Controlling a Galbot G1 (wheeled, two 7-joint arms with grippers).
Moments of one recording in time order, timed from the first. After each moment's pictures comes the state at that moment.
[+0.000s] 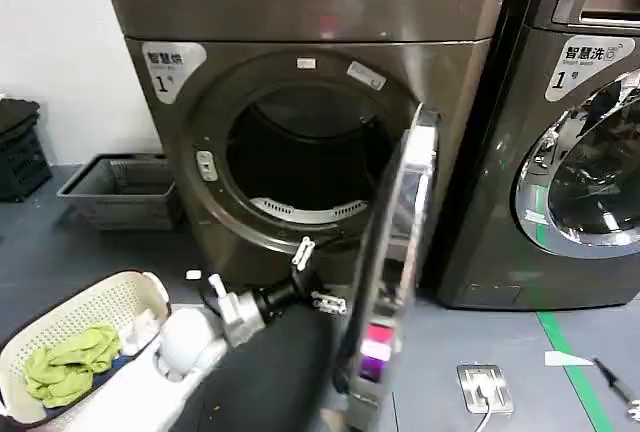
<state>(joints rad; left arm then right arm) 0.80 -1.01 0.05 -1.84 -0.33 -0.12 0.47 -2.12 1.18 1.53 1.98 0.74 0.44 -0.73</state>
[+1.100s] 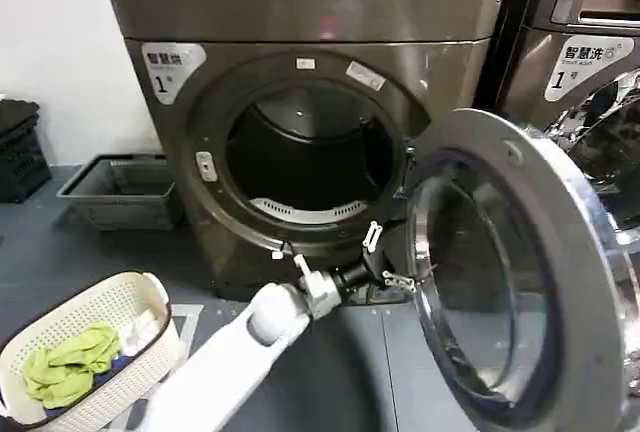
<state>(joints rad) 0.58 -1.29 0.25 -1.53 -0.25 -0.21 0.39 -2.11 1.55 1.84 1.74 0.39 -0.03 0.21</state>
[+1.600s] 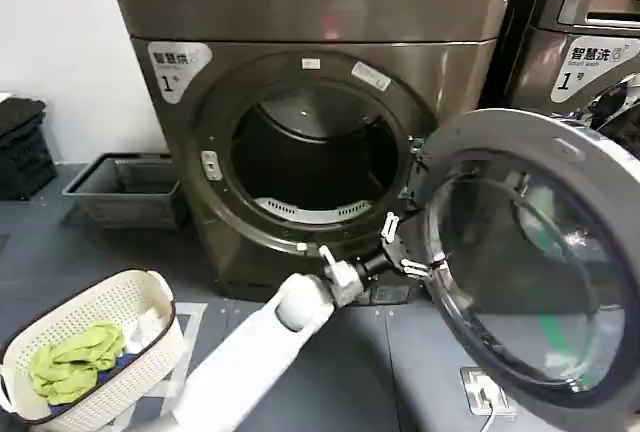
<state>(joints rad) 0.51 -1.41 0.28 -1.37 -0.19 -0.26 0.36 -2.09 1.58 1.97 1.64 0.31 -0.21 0.30</state>
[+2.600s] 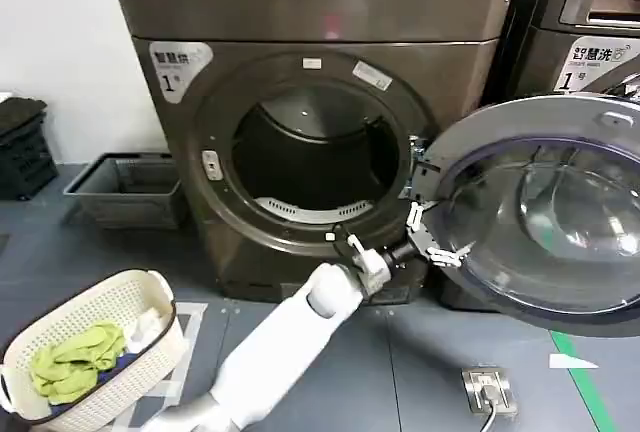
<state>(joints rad) 0.45 -1.53 0.29 -1.24 -0.18 -0.28 0.35 -2.09 1.58 2.06 1.63 0.32 -0.24 0.25</state>
